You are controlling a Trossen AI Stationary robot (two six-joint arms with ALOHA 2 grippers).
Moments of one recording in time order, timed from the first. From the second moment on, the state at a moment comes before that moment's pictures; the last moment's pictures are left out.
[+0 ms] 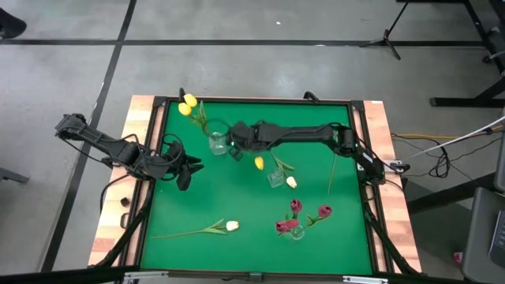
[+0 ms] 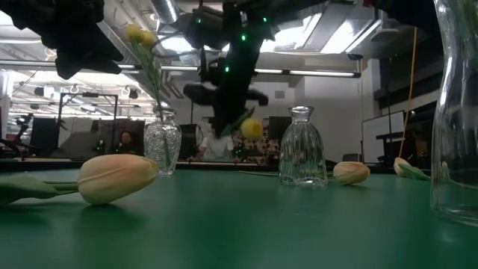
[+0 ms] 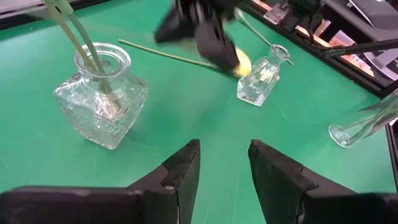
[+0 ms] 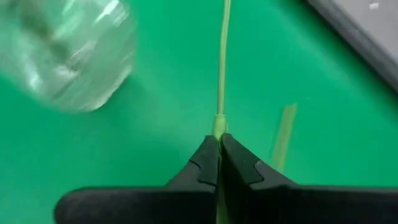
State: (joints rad) left arm -0.40 0.68 0.52 -0.49 -0.62 -0.84; right arm -0.11 2.25 1.99 -0.88 0.44 0.53
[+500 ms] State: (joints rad) left arm -0.40 0.68 0.52 -0.48 -0.62 -0.84; right arm -0.14 2.11 2.31 -1.21 0.61 0.33
